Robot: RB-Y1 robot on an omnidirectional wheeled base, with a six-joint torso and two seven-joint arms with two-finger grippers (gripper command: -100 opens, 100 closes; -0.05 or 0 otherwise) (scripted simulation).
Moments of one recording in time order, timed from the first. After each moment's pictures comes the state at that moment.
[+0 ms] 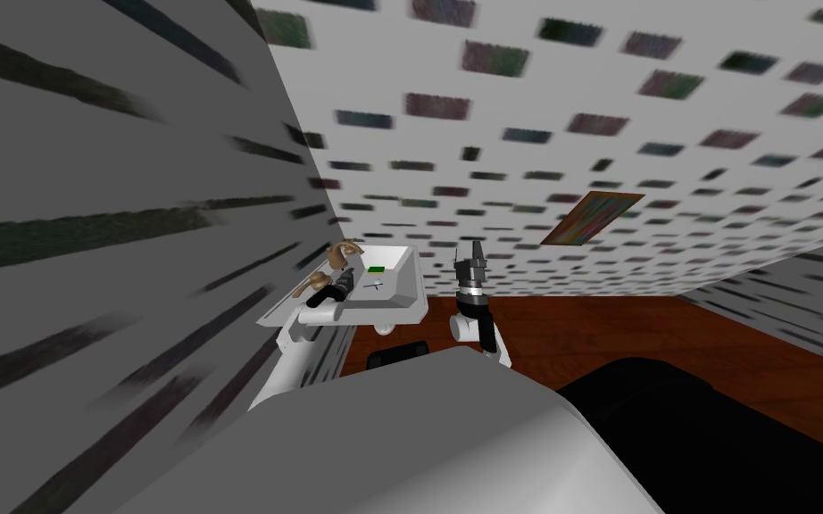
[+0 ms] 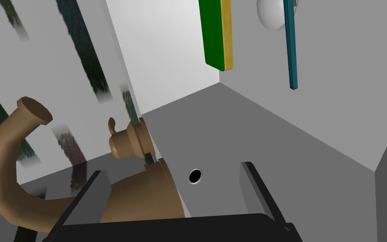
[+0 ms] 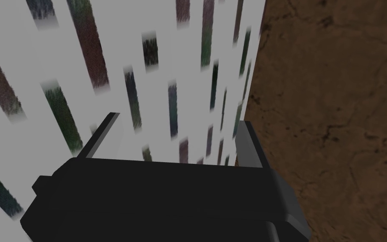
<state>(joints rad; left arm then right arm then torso) -0.06 0.21 -0.05 -1.78 0.09 0.62 0.00 0.47 0.03 0.00 -2.31 -0.01 -0.46 -0.05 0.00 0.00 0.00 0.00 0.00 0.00</state>
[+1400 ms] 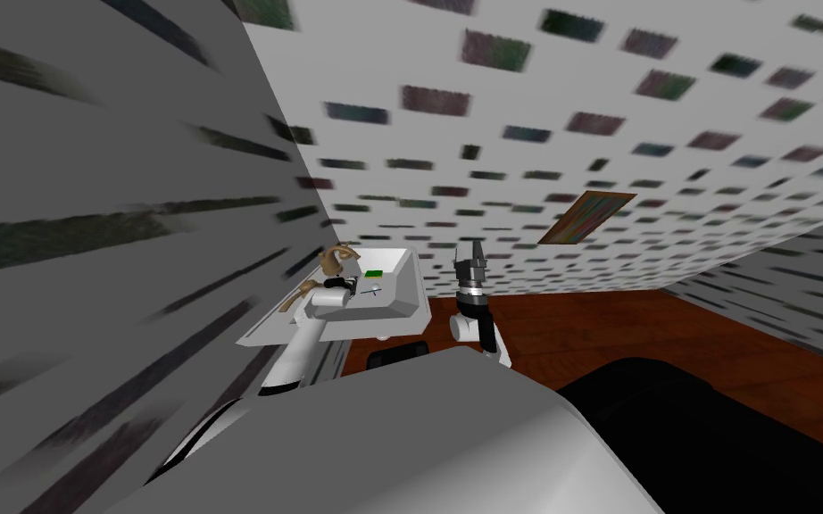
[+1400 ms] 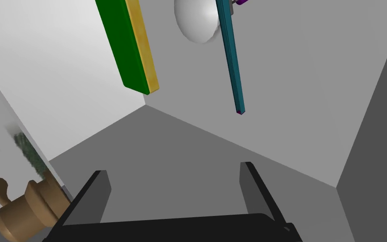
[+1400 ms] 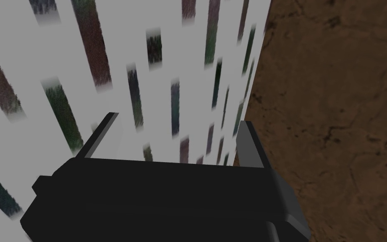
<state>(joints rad) -0.26 0.22 -0.06 -1.56 0.07 1.00 0.04 0.47 0.03 0.00 -2.31 -0.01 -0.46 -0.05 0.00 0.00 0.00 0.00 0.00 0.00</state>
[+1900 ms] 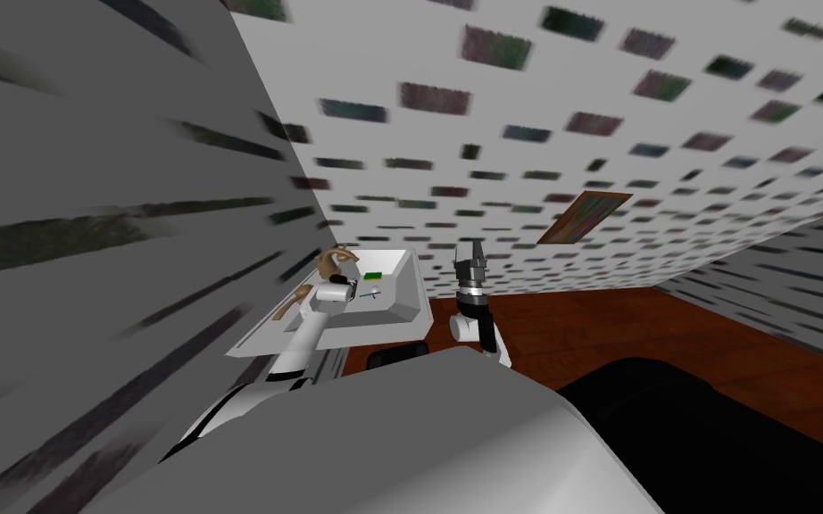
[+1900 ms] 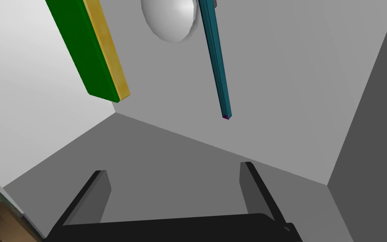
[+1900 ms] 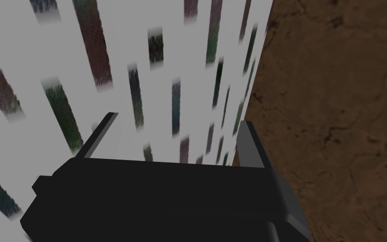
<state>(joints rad) -0.33 0.22 -0.07 -1.48 0.05 1.14 0.06 0.47 0.03 0.00 -2.31 -0.01 -0.46 -0.05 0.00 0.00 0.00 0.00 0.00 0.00</state>
